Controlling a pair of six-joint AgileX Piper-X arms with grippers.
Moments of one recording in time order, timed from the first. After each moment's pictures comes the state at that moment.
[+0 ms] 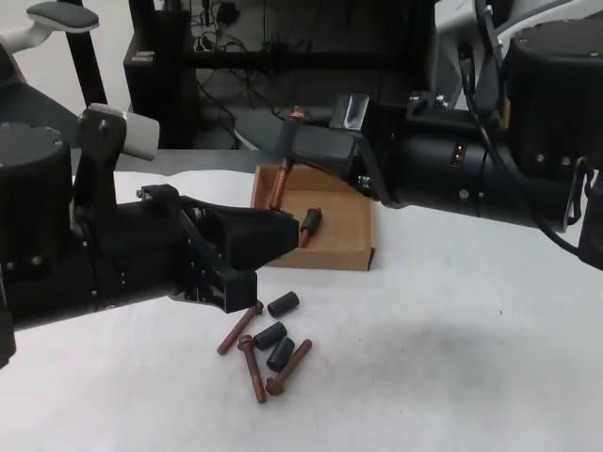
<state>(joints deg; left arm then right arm) -27.1 64.0 -31.1 -12.8 32.2 -12.8 36.6 77.0 -49.3 -11.4 -20.9 42.0</state>
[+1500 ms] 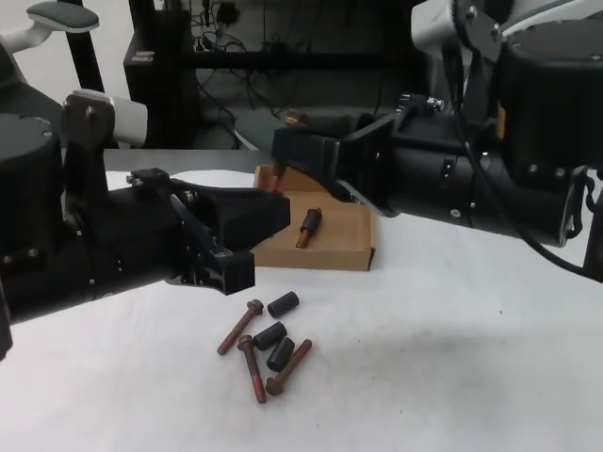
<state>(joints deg) -26.1 64.0 -31.2 -15.0 29.1 -12.9 40.8 74.7 -49.3 -8.0 -13.5 28.4</state>
